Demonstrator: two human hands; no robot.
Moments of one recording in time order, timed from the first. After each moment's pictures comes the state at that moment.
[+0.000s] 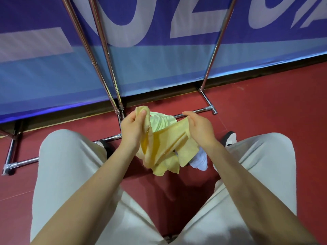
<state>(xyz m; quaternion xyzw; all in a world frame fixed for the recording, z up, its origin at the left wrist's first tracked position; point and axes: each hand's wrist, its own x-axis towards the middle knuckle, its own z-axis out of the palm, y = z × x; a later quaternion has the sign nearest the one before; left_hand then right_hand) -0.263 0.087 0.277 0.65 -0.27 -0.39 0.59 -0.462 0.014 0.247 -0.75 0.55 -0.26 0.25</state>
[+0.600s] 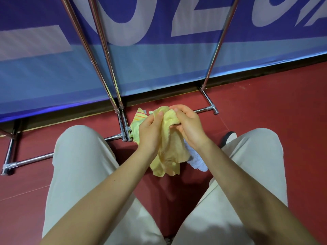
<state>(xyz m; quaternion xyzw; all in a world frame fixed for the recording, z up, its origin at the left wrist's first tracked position) -0.308 0.082 0.280 0.57 -0.23 -0.49 0.62 -0.412 0.031 0.289 -0.45 0.42 -0.41 0.67</state>
